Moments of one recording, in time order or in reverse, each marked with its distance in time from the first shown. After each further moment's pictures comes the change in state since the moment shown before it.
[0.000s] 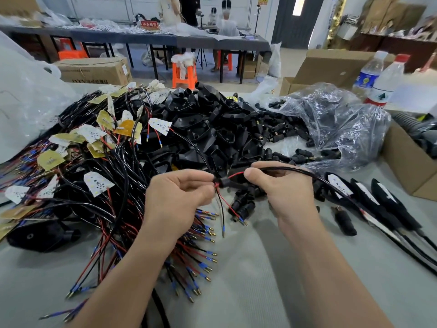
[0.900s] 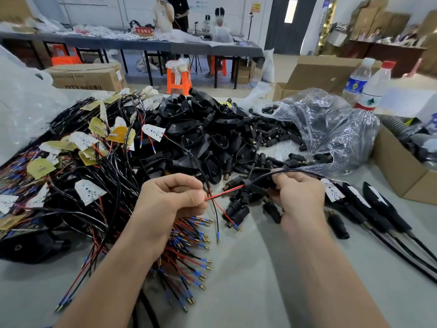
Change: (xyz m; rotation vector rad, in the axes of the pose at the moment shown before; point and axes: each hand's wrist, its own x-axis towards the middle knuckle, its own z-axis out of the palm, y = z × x) left_hand -0.002 0.016 -0.011 -0.246 -0.147 -0.104; right_hand 0.021 0.006 -0.017 0.097 0.346 0.201
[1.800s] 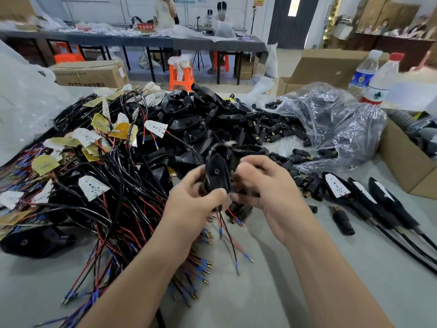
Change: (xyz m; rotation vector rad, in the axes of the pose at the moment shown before) left_hand 0.003 -0.026 0.030 0.048 -0.038 -0.046; right_hand -0.042 -0.011 0.012 0.089 -0.630 -0.058
